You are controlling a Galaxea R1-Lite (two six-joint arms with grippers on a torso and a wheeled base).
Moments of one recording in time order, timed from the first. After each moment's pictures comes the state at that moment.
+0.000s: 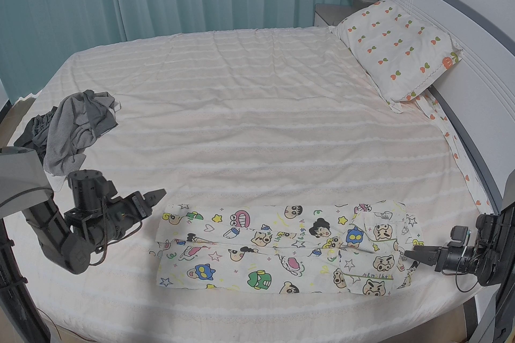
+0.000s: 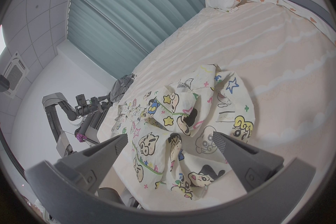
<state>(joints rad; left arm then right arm) -0.16 2.04 -0.50 -1.15 -0.03 -0.60 -0.34 2.31 -0.06 -1.55 1.00 0.04</state>
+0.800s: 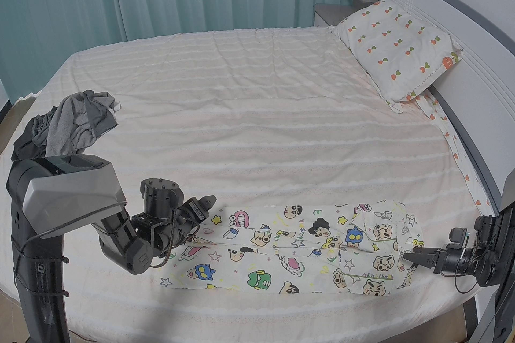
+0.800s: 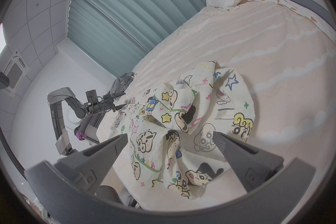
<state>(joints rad) -0.35 2.31 -0.74 -1.06 0.12 -0.83 -0.34 2.33 -0.06 -1.55 1.00 0.01</state>
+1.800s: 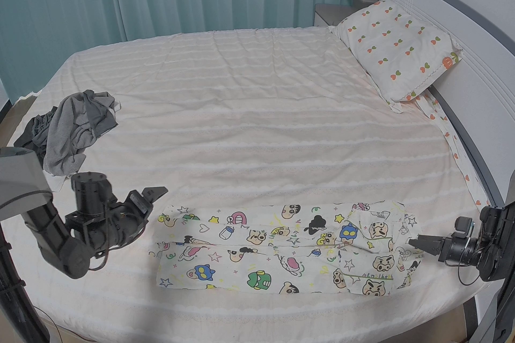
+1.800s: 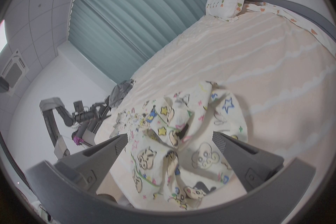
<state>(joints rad) -0.11 1.97 -0.37 -1.13 -0.22 -0.98 -0.34 2.24 -0.12 -1.55 0.99 0.14</state>
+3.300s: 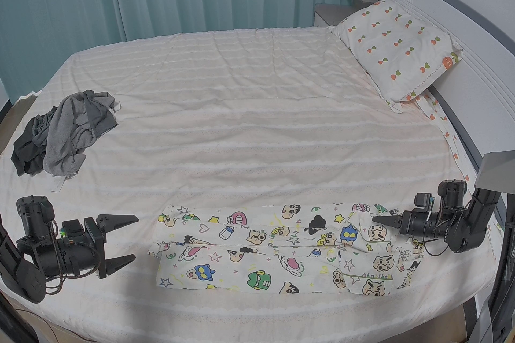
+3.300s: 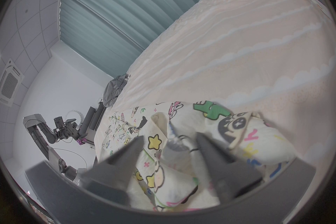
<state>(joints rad) 0.12 1.75 -0.10 -1.13 -0.72 -1.10 -0.08 2.33 -0.58 -1.17 0.80 0.25</state>
